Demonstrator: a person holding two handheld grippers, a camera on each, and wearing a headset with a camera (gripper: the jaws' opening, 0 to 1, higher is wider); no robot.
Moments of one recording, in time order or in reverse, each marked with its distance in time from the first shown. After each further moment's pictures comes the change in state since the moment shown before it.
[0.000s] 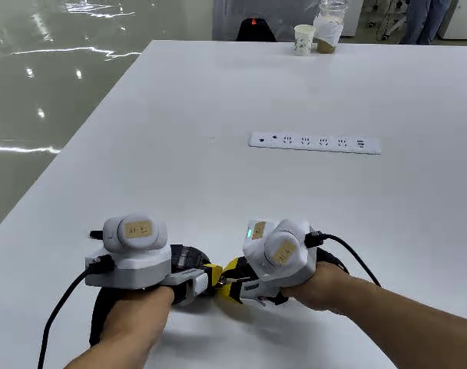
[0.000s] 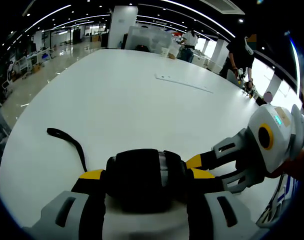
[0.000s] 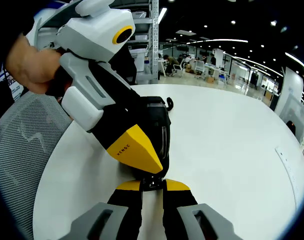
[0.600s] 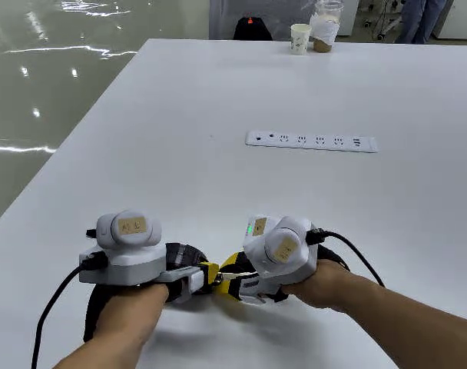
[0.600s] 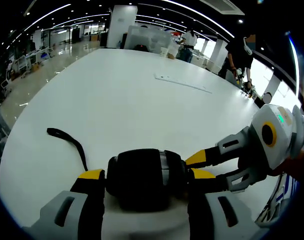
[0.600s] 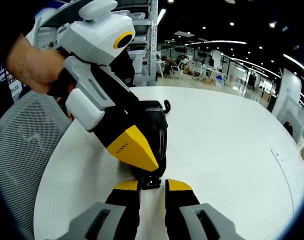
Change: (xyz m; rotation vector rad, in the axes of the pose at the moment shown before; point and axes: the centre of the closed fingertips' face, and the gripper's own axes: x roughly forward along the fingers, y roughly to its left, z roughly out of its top) left arm -0.002 0.002 0.000 -0.003 0.004 -0.015; right arm -0.010 -0.003 0.003 -0.001 -0.014 -0.027
